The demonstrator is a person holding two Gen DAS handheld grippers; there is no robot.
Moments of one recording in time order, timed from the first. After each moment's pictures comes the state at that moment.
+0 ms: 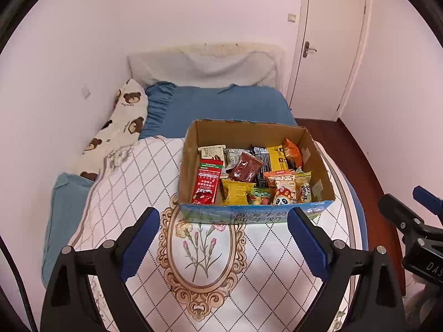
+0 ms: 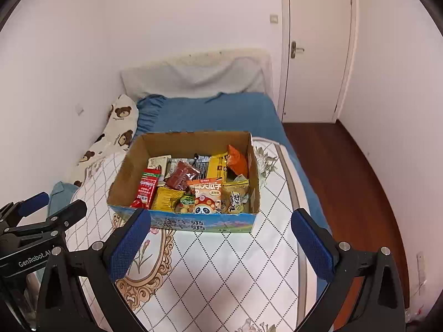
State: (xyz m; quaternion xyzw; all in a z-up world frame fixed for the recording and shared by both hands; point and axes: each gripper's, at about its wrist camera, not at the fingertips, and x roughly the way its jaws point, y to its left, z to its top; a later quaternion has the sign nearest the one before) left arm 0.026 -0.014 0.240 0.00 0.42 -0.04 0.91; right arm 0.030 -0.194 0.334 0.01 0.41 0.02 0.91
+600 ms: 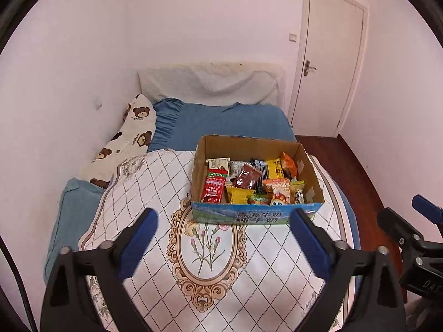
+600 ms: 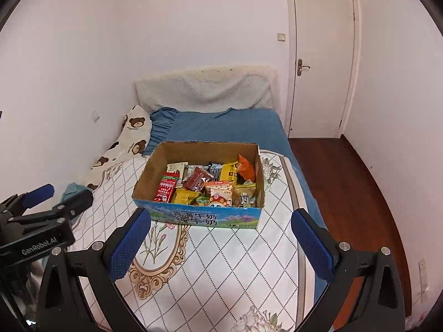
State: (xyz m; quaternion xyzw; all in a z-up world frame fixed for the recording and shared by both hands) left arm -0.027 -0.003 0.274 -0.01 0.38 -0.03 0.93; right arm -0.026 -0.189 0.368 0.01 0.37 0.05 0.93
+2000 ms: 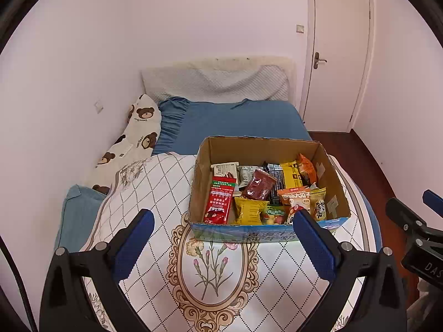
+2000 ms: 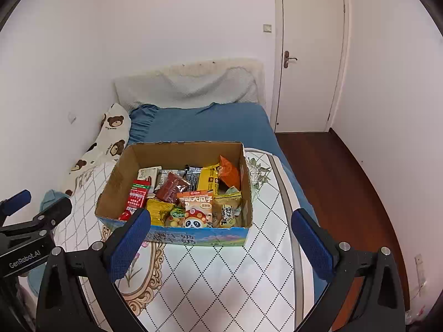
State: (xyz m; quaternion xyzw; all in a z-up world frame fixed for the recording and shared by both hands) left arm 0.040 -0.018 0.235 0.02 0.38 0.00 0.92; right arm 0.059 -0.196 0.313 0.01 0.39 0.00 0.92
